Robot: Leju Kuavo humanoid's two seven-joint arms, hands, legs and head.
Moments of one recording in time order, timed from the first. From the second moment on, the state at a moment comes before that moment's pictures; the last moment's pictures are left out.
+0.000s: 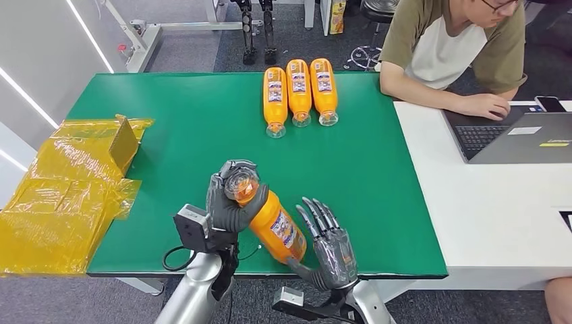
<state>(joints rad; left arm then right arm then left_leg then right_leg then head) -0.29 -0.31 -0.42 -0.86 -0.23 0.13 -0.66 -0.09 -0.05 0.60 -1.25 1.05 -0.61 -0.28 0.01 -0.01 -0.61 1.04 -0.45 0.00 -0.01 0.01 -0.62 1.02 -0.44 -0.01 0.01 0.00</state>
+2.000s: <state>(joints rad) -0.59 0.08 -0.38 -0.30 -1.57 0.56 0.07 -0.02 0.10 0.55 -1.29 0.84 -0.67 -0.43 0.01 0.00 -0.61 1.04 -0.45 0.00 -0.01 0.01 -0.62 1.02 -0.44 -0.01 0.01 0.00</state>
